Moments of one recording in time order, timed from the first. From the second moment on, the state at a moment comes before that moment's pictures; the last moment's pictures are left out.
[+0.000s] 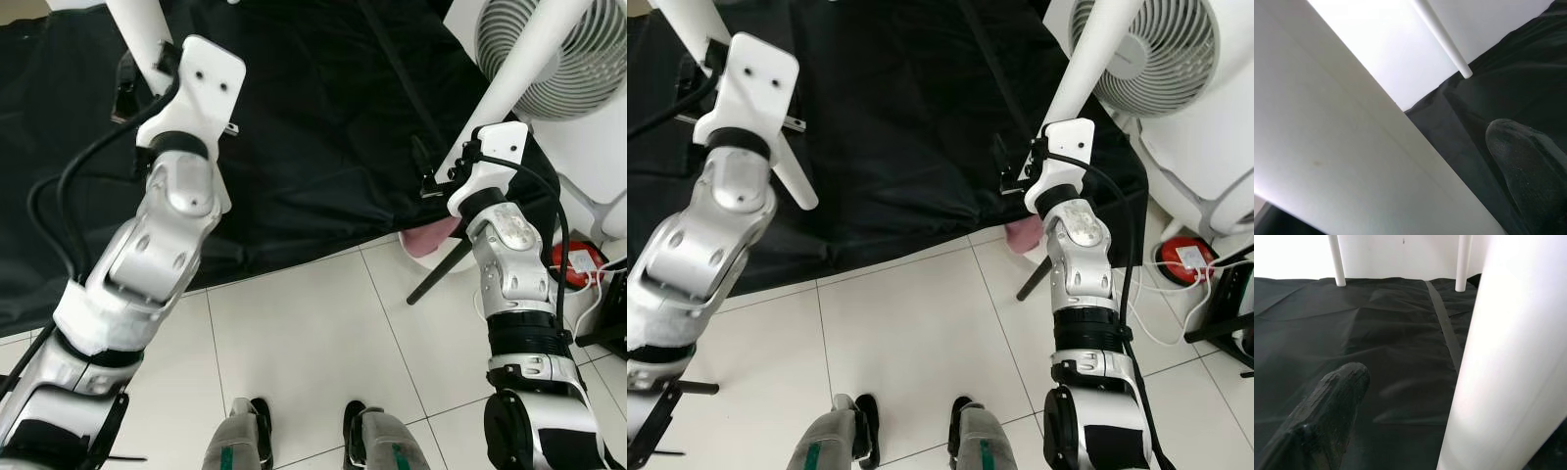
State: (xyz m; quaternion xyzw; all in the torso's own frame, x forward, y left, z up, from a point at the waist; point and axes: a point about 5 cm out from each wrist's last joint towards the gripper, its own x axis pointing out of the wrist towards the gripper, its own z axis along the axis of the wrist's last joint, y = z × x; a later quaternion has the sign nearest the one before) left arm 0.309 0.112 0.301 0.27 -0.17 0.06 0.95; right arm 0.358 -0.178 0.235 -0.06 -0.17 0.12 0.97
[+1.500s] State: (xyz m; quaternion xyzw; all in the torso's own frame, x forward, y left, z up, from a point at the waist) left arm 0.266 0.123 0.267 0.03 -0.15 -0.04 0.99; right arm 0.352 -0.175 0.231 -0.10 -0.17 0.16 0.97
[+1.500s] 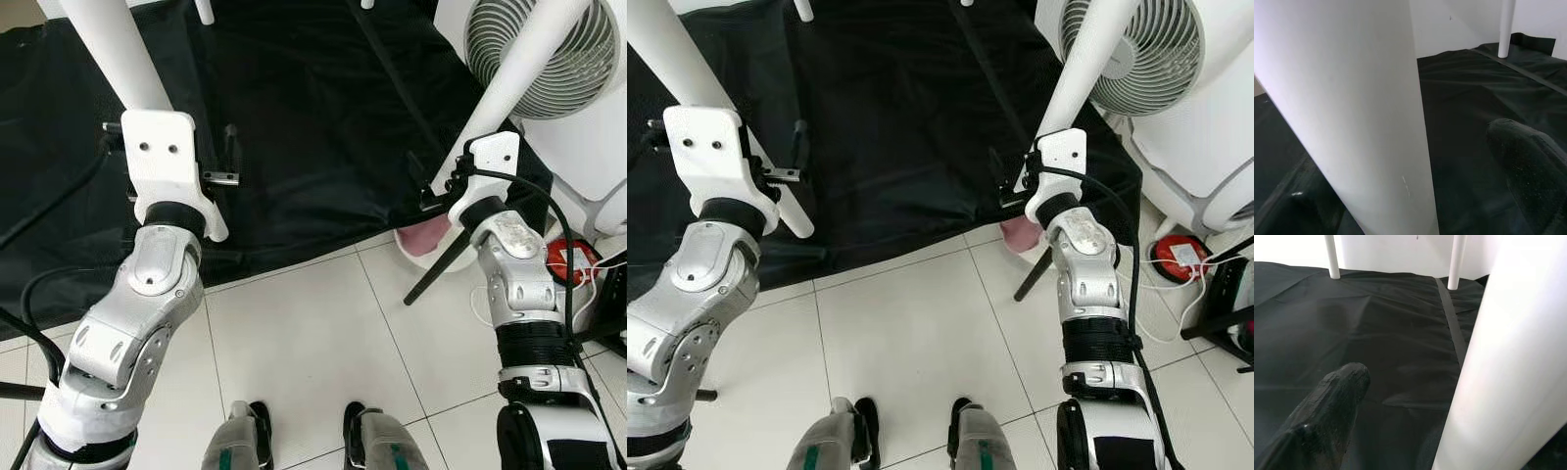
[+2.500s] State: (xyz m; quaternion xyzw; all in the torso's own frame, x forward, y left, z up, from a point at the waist) left arm 0.239 0.163 0.226 0.03 -0.11 -0.06 0.99; right arm 0.359 -0.156 0.249 -0.10 -0.19 0.19 0.96
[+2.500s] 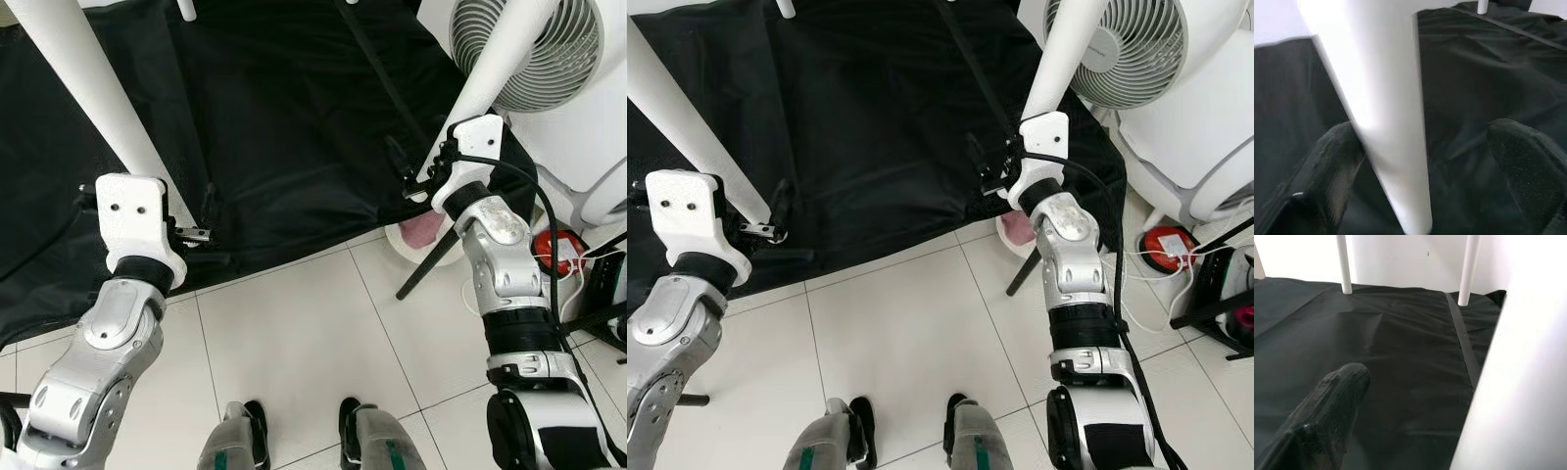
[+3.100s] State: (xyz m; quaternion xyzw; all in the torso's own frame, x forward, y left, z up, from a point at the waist) left arm 0.213 0.184 0.205 0.02 -0.08 -0.05 1.00; right arm 0.363 -0.155 0.249 -0.10 -0.20 0.19 0.96
